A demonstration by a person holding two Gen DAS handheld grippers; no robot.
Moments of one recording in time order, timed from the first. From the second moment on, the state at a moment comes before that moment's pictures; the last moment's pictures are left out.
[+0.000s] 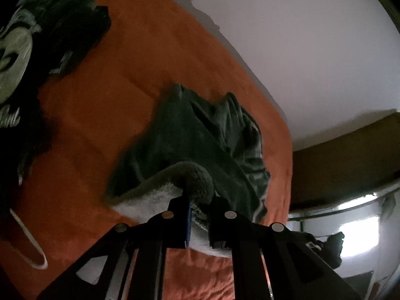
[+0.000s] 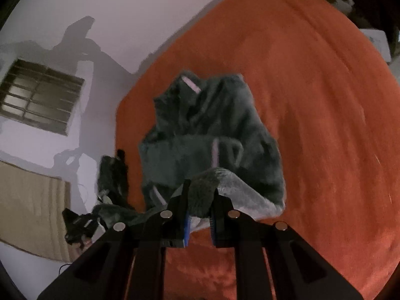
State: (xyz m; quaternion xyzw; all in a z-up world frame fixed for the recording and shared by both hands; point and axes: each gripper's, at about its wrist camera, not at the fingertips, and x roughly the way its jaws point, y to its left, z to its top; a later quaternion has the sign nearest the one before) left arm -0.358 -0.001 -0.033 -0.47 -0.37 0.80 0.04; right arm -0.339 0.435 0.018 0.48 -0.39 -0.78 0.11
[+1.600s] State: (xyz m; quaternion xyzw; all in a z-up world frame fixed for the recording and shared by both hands) left arm -0.560 0.032 -0.060 -0.53 -0.31 0.79 0.03; right arm -0.378 0.439 -0.125 0.42 -0.47 -0.77 0.10
